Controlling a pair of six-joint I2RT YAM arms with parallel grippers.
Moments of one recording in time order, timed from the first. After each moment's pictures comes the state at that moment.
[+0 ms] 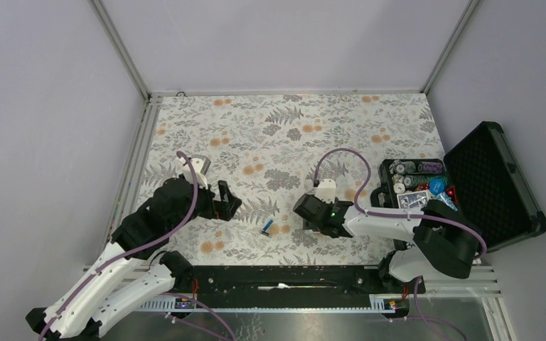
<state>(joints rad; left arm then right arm) -0.71 0.59 0.81 -0.71 -0.10 -0.44 1.02 1.46 0.68 -0.41 0.51 0.95</state>
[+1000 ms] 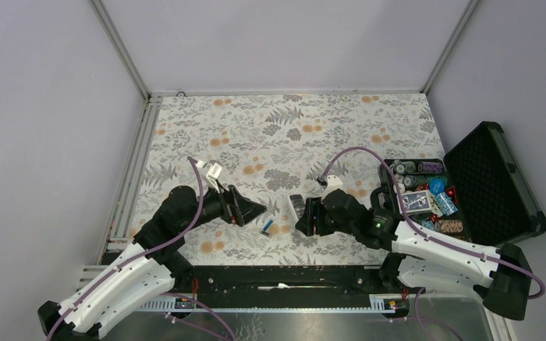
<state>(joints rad) -0.71 0.56 0.51 -0.20 0.28 -0.70 1.02 0.95 0.61 -0.40 0.12 0.78</state>
